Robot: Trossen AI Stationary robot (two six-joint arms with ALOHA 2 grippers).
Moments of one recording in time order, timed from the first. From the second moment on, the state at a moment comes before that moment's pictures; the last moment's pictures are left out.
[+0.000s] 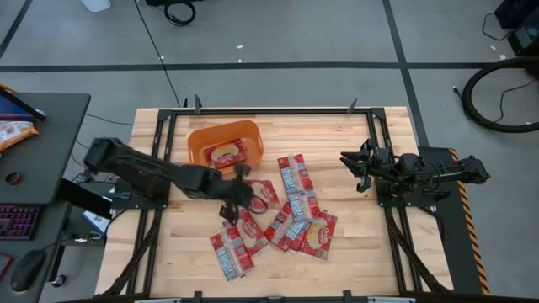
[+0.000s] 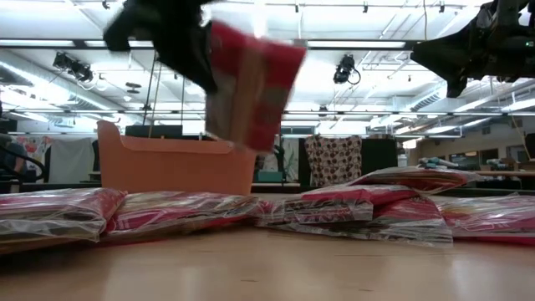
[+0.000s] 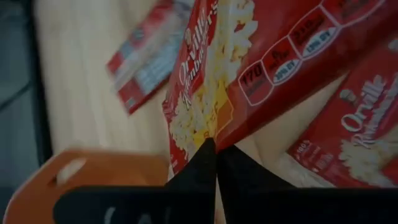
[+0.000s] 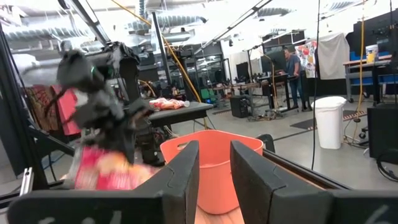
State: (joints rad) left arm -0.22 1.46 1.10 -0.60 -0.37 0.28; right arm 0.08 0.07 0.01 0.32 0.37 0.08
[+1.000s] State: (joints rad) left arm 0.30 1.50 1.11 -1.08 -0.42 -0.28; right arm 0.08 0.07 0.01 0.32 0.37 0.08
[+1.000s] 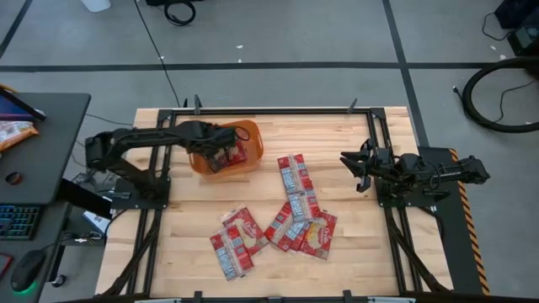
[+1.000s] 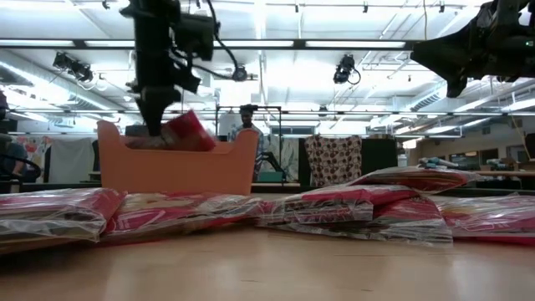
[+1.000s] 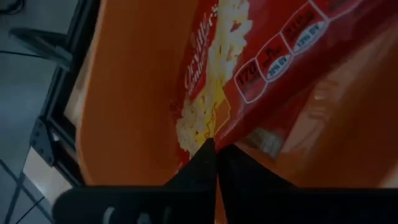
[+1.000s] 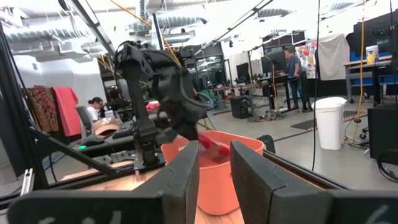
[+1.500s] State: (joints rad) left arm 0.15 1.53 1.21 -0.86 -0.42 0.03; right arm 0.08 0.07 0.01 0.32 0.37 0.08
